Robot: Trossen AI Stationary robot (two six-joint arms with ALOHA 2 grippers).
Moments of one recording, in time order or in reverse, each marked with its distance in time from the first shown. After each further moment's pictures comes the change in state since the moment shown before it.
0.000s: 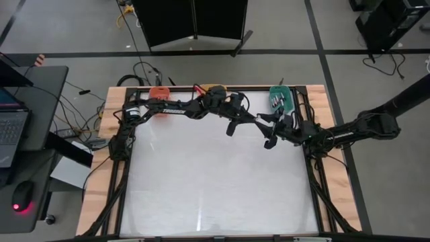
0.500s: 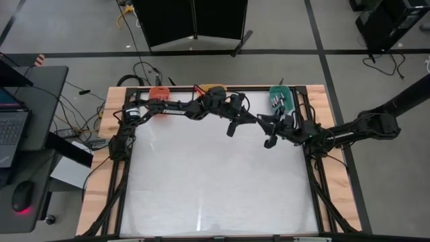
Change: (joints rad) left arm -0.013 -0.001 0.000 0.027 -0.007 0.003; right arm -0.001 0.000 0.000 0.018 0.001 -0.050
